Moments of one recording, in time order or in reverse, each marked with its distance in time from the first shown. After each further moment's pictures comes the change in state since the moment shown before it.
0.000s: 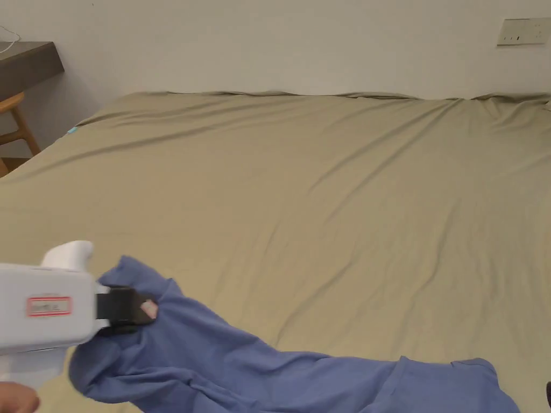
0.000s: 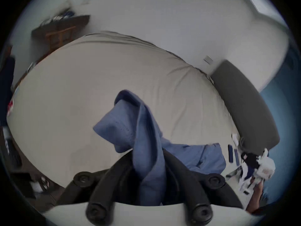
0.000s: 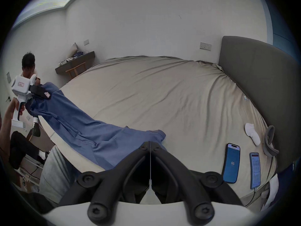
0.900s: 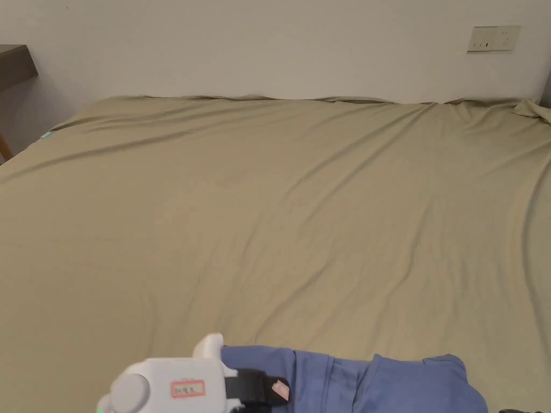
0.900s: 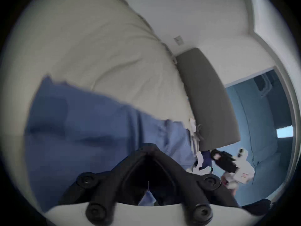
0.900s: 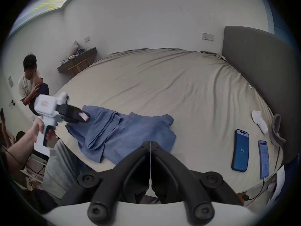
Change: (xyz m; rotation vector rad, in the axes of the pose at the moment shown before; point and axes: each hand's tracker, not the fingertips) left arm 0.033 -0.111 -0.181 -0.246 -0.516 0.274; right arm -0.003 -0.028 -0.002 -0.061 0.053 -0.035
